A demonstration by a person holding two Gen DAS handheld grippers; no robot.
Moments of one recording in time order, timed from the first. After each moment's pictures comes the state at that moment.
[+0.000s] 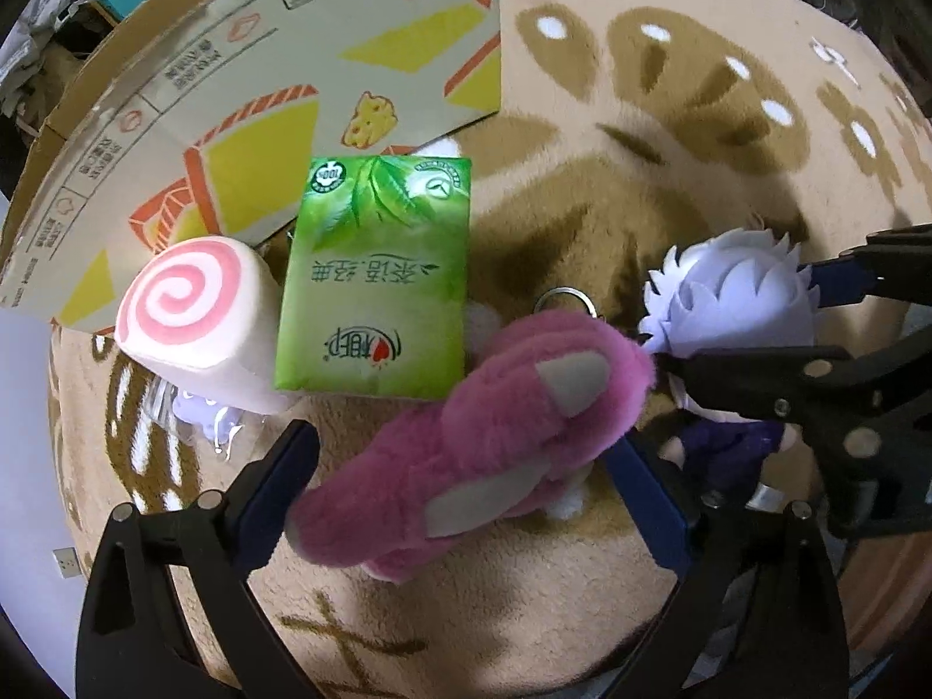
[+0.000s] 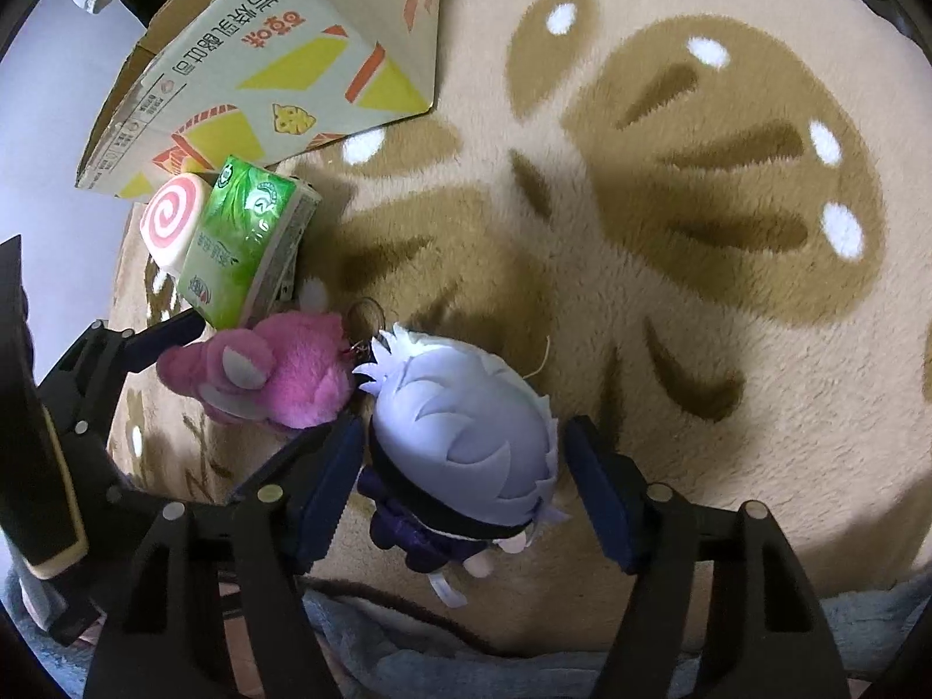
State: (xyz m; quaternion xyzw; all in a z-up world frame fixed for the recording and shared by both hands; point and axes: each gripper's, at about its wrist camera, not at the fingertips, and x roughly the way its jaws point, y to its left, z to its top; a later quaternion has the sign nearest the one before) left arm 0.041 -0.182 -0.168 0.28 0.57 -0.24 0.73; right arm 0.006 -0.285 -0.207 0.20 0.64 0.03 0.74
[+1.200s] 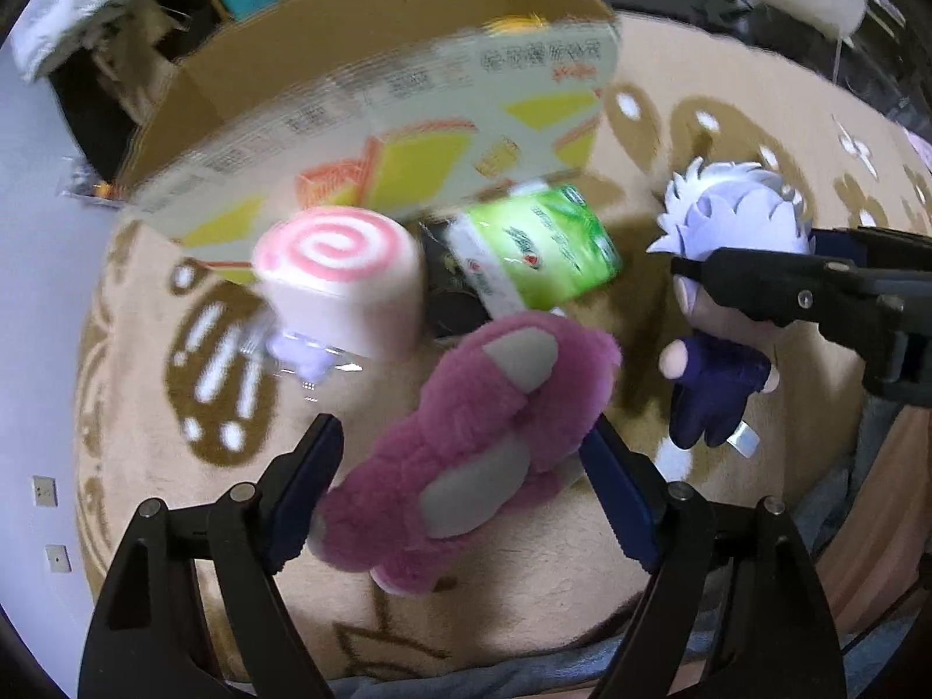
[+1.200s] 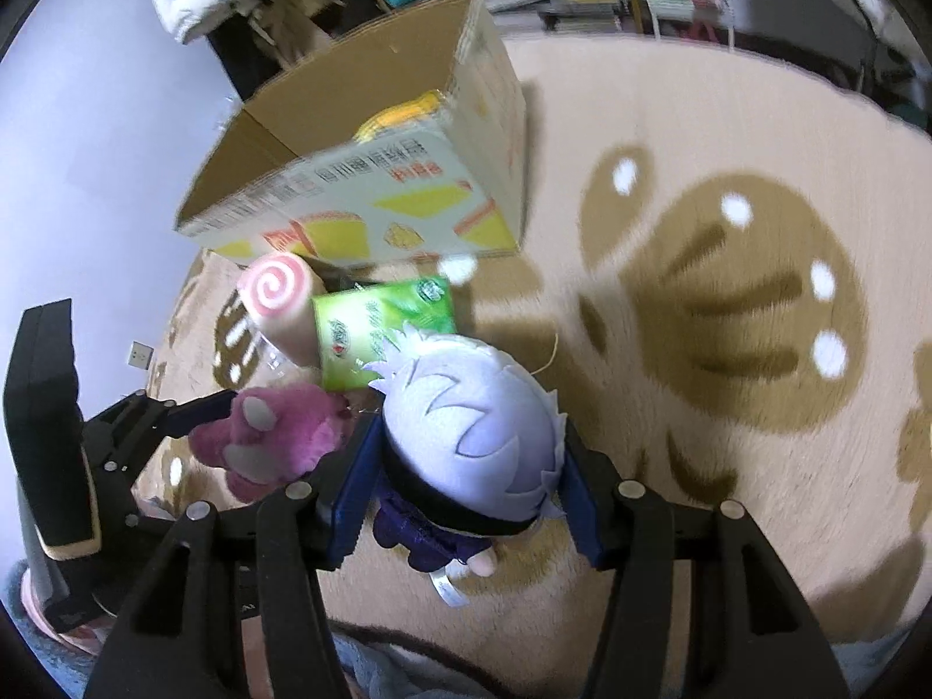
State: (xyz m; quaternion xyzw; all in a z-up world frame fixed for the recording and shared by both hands) left arm 0.038 -0.116 -0.107 0.21 0.55 -0.18 0.79; right arm 0.008 -0.281 -0.146 0.18 0.52 0.07 0.83
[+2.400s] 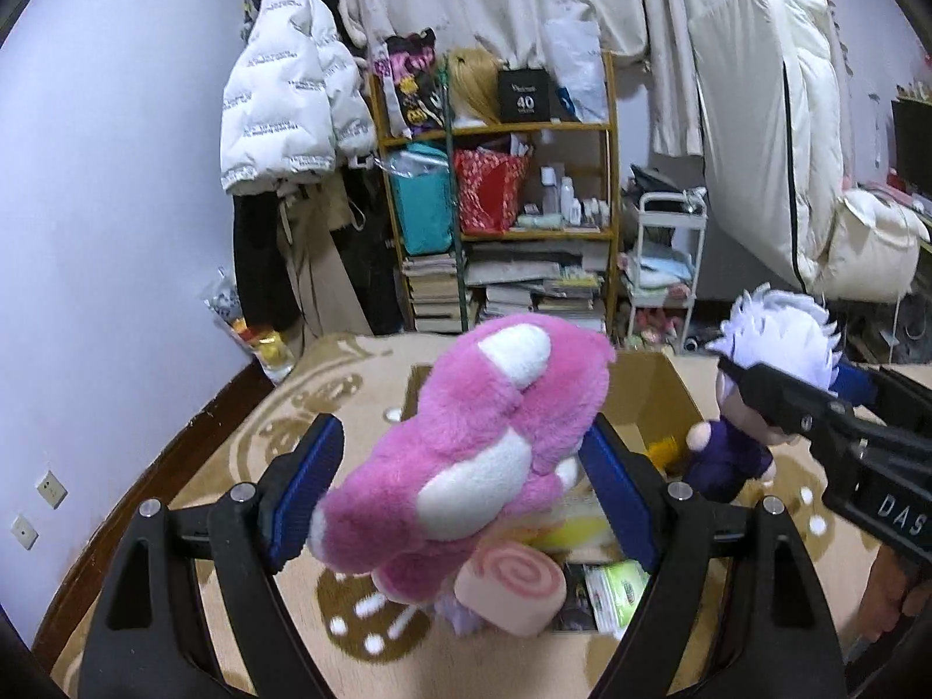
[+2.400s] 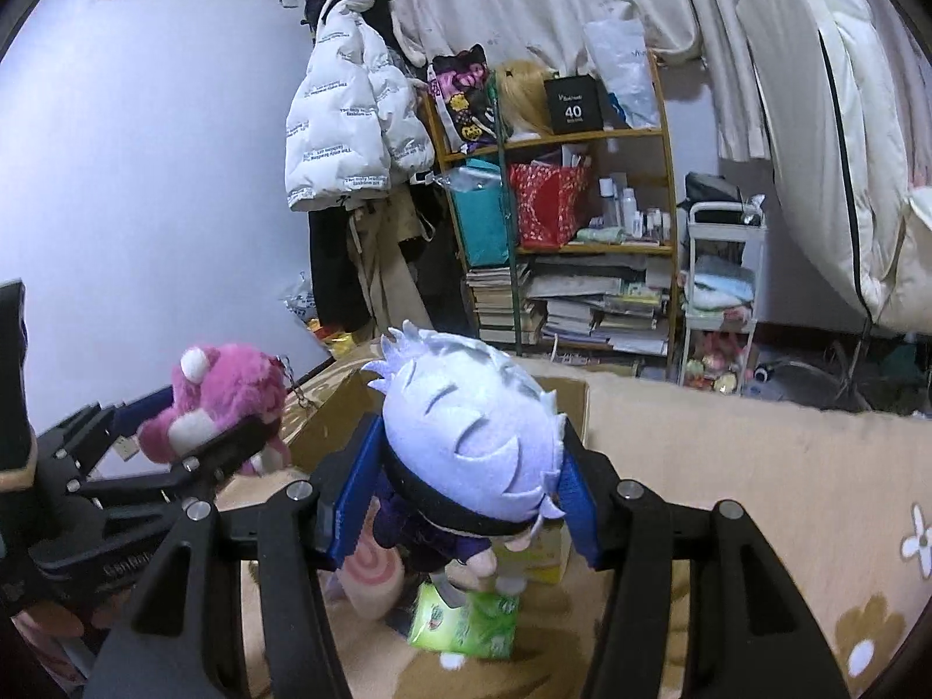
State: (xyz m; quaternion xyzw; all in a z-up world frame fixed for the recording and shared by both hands) left arm 0.061 -0.070 0.027 0.08 0.25 -0.08 0.96; right arm 0.016 -0.233 -0.022 0.07 0.22 0.06 0.97
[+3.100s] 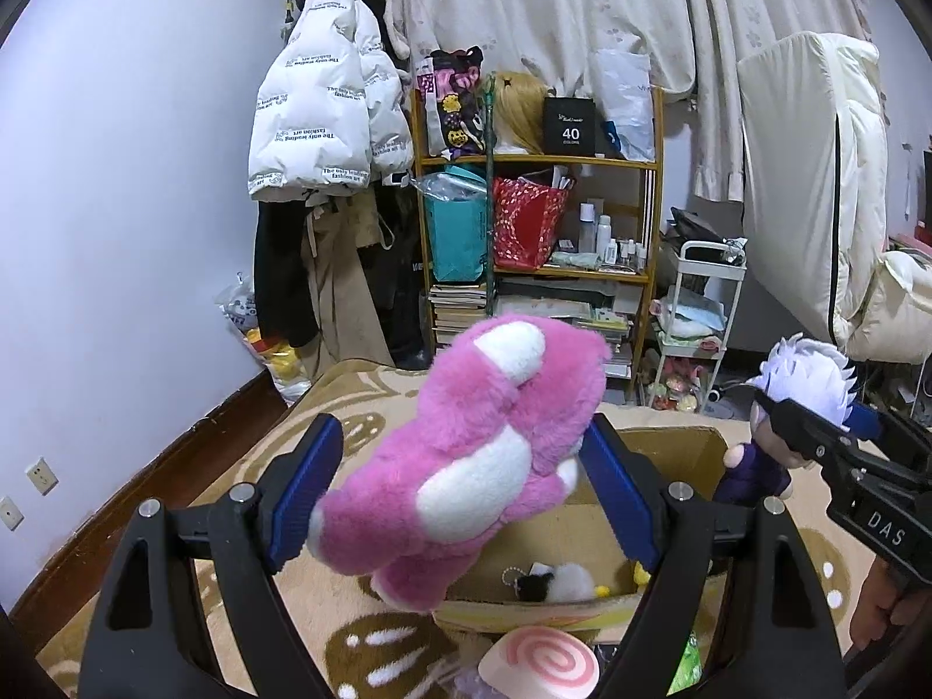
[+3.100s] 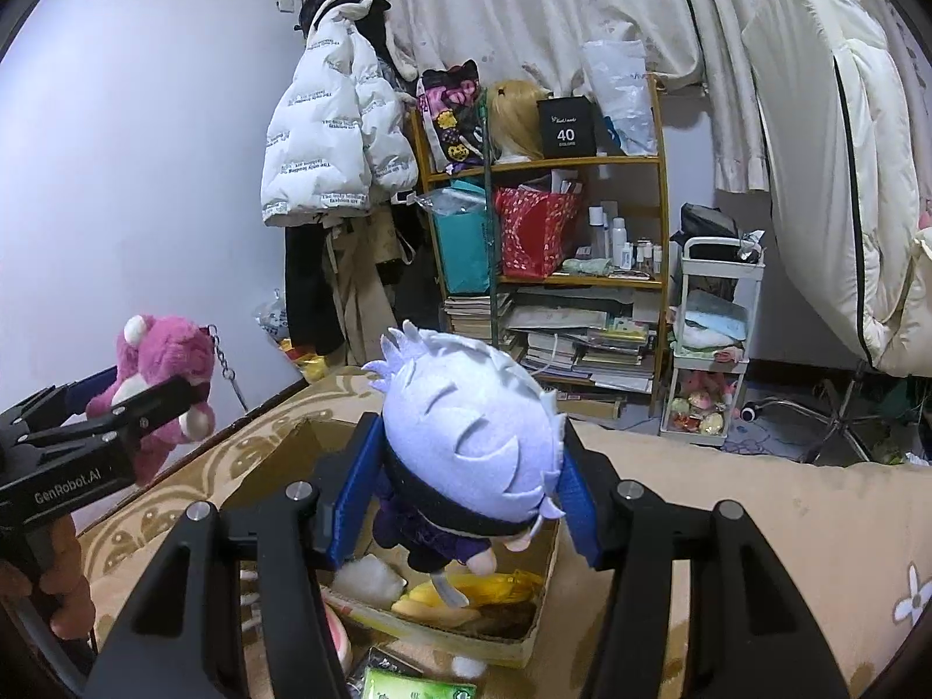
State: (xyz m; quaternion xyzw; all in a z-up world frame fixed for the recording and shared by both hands) left arm 0.117 -0.047 0.030 0.04 0.22 -0.05 0.97; right arm 0.071 -0.241 -0.023 0.05 0.20 0.04 0.98
